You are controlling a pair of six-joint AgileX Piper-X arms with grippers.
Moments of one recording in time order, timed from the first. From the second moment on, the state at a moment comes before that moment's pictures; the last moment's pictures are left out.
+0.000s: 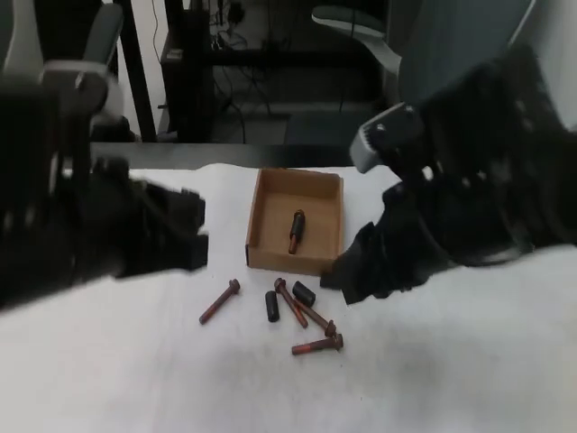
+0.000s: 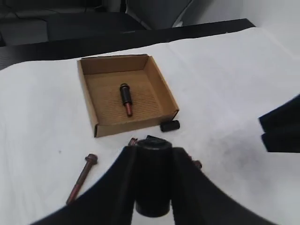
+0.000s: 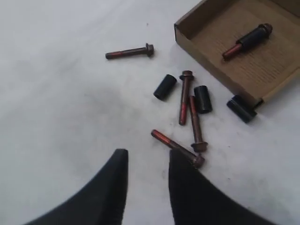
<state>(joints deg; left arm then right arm) -24.3 49.3 -36.2 18.6 11.9 -7.9 34.8 77.7 -57.4 36.4 -11.1 -1.0</state>
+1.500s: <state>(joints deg) -24.5 44.6 -30.8 12.0 12.5 -8.9 34.9 123.2 -98.2 57.4 -11.5 -13.7</state>
